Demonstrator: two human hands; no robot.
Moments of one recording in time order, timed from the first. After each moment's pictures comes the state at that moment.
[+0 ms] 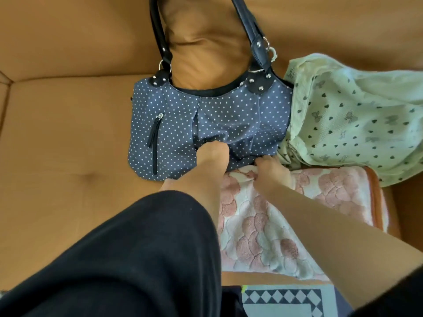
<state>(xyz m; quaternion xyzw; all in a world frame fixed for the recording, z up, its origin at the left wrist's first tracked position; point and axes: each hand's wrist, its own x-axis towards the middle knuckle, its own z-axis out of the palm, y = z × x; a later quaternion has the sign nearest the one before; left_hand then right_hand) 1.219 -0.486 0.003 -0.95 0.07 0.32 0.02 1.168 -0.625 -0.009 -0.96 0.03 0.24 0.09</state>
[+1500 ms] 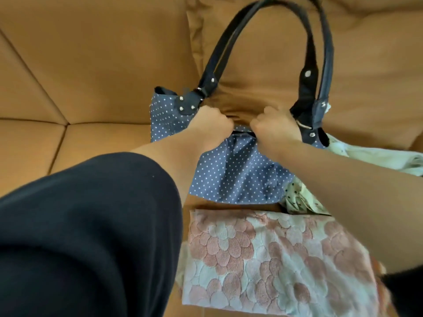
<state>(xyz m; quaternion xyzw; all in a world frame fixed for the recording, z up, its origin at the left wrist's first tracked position) 1.329 -0.392 0.168 -0.93 0.32 0.04 0.19 1.318 -0.557 0.169 -0.94 -0.28 0.02 -0.19</state>
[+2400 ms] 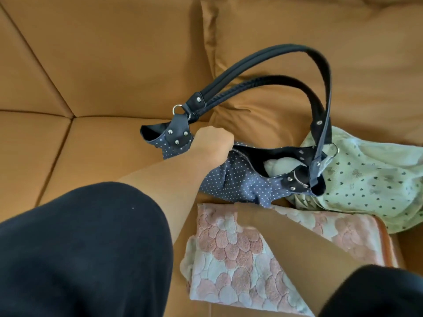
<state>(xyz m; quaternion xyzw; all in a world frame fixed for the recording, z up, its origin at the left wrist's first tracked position) 1.282 -0.376 0.137 -0.97 0.20 0.11 0.06 1.192 -0.514 0.024 -0.87 -0.12 0.48 0.06</state>
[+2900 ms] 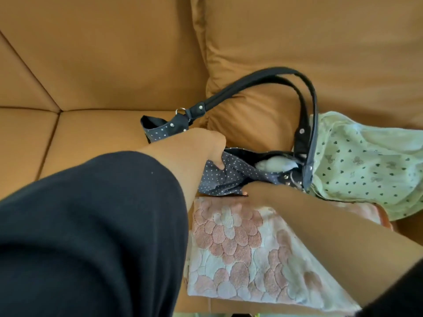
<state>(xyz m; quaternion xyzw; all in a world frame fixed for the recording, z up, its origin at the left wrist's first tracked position) 1.310 -0.387 0.104 -0.88 0.21 0.42 0.06 1.223 -0.540 0.028 -0.86 -0.16 0.48 0.00</state>
